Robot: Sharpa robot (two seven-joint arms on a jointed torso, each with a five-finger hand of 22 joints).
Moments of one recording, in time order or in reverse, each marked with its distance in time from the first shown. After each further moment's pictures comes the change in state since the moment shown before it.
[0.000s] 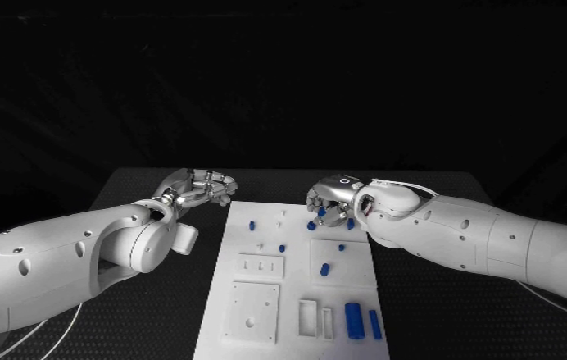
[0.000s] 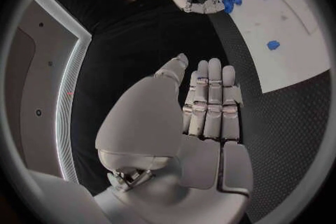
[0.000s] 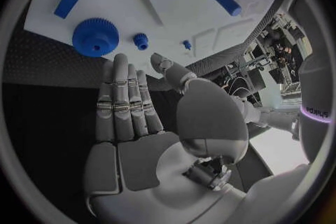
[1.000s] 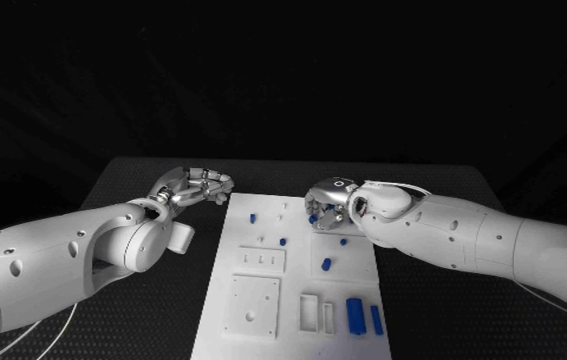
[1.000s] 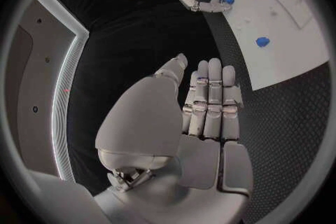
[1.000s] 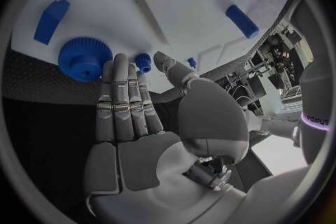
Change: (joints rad) left arm 0.000 -0.004 0.000 0.001 -0.001 0.008 -0.002; left_hand -0.009 0.001 -0.005 0.005 -0.003 0.000 0.000 -0.004 -0.001 0.003 0.004 -0.009 0.002 0.000 0.000 0.000 0.002 -0.005 0.000 0.000 0.004 0.000; right arm -0.020 0.019 0.000 -0.031 -0.057 0.032 -0.016; right_hand -0.013 -0.013 -0.017 0.000 0.009 0.000 0.000 -0.005 -0.001 -0.003 0.003 -0.009 0.001 0.007 0.000 -0.010 0.019 0.000 0.007 0.000 0.000 0.005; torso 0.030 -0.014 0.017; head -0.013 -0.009
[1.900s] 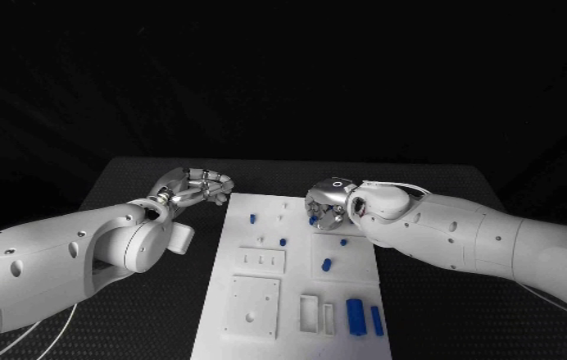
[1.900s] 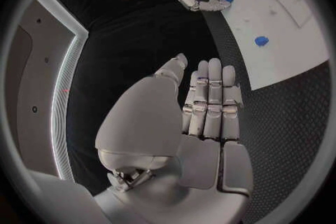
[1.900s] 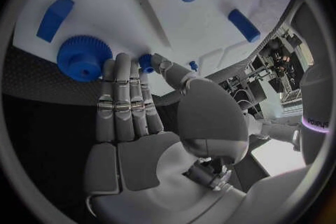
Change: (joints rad) left arm 0.000 0.000 0.000 -0.003 0.000 0.001 0.000; left_hand 0.000 0.000 0.000 0.005 0.000 0.004 0.004 0.000 0.000 0.000 0.000 -0.004 0.001 0.000 0.000 0.000 0.002 -0.002 0.000 0.000 0.000 0.000; right arm 0.003 0.004 0.003 0.006 -0.041 0.021 -0.019; right_hand 0.026 0.037 0.091 0.026 -0.094 0.084 -0.031 0.018 0.016 0.107 -0.039 0.018 0.015 0.059 -0.034 0.028 0.057 0.000 0.075 -0.027 0.021 0.028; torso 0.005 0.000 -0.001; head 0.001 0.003
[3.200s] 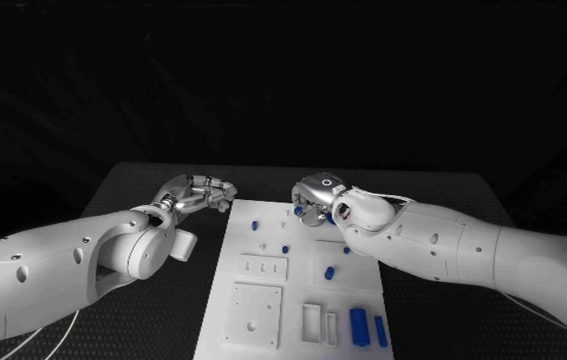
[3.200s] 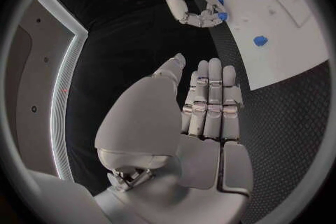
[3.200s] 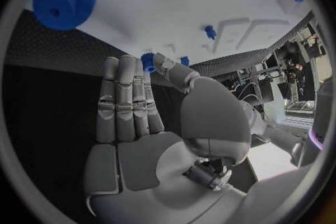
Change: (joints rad) left arm 0.000 0.003 0.000 -0.004 0.000 0.003 -0.001; left_hand -0.009 -0.009 -0.006 0.017 -0.004 0.000 0.000 -0.008 0.000 0.003 -0.003 -0.008 0.003 0.000 0.000 0.000 0.004 -0.005 0.000 0.000 0.008 0.000; right arm 0.001 0.086 0.002 -0.006 -0.057 -0.217 -0.160; right_hand -0.006 -0.028 0.090 0.021 -0.012 0.045 -0.016 0.029 0.016 0.071 -0.032 0.011 0.027 0.016 -0.027 0.101 0.069 -0.001 0.057 -0.040 0.118 0.023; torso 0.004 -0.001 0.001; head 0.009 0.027
